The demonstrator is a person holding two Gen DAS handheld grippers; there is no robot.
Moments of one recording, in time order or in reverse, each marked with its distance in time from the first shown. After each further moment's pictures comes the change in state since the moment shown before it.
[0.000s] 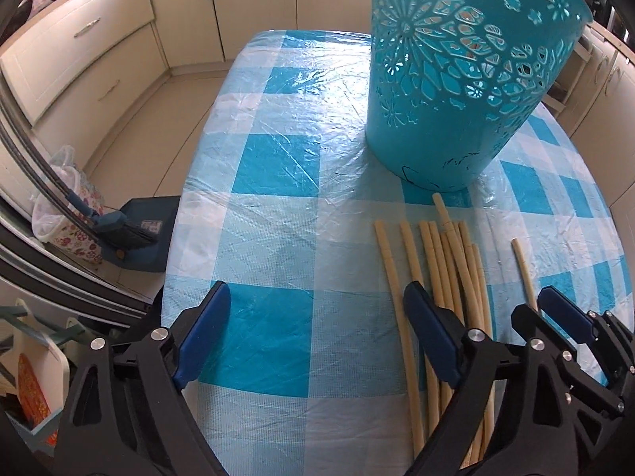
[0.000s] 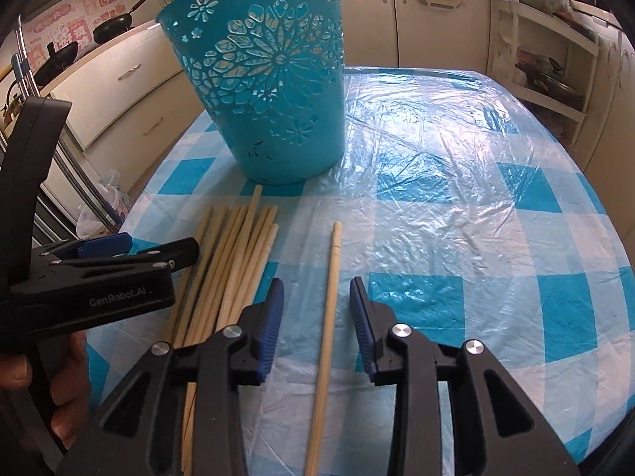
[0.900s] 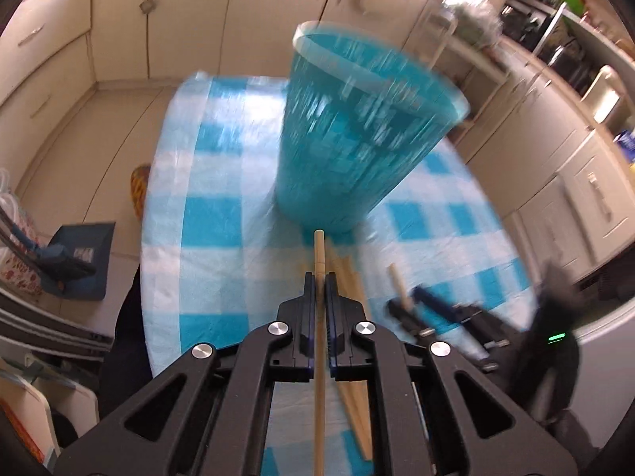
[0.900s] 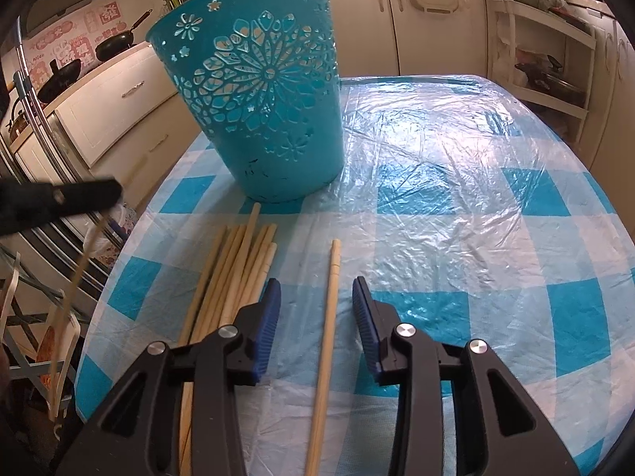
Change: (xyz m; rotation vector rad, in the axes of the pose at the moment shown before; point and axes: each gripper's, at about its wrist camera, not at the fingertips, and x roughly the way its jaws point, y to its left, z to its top) left arm -0.093 0.013 0.038 0.018 -0.086 -0.419; right arm 0.005 -0.008 0.002 0.031 -0.055 0.040
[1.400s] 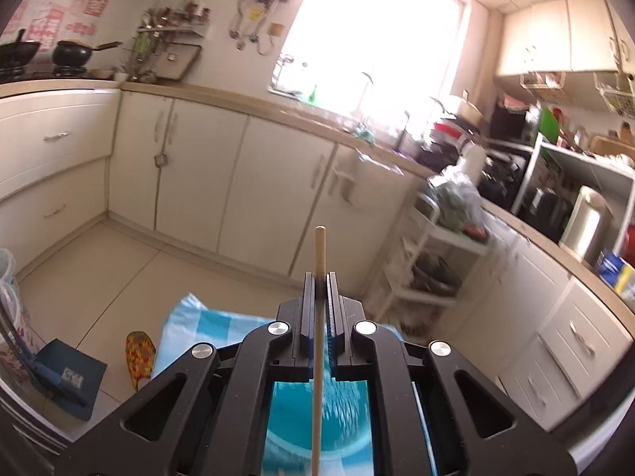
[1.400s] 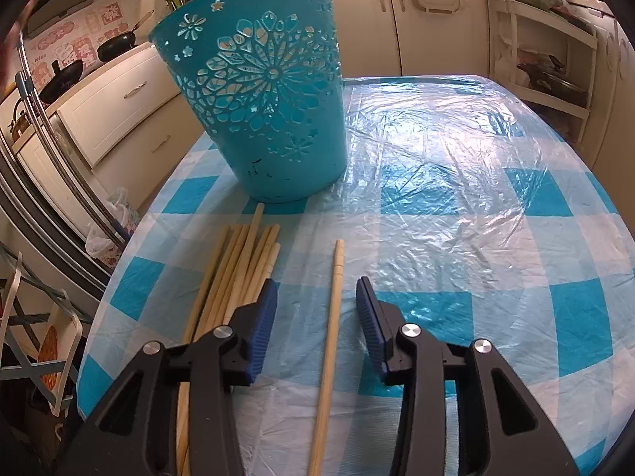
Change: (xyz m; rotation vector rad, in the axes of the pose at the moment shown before) left arm -0.086 -0.051 0.146 -0.063 -0.607 0.039; right arm 0.000 0.002 -0.001 -0.004 -0.002 0.005
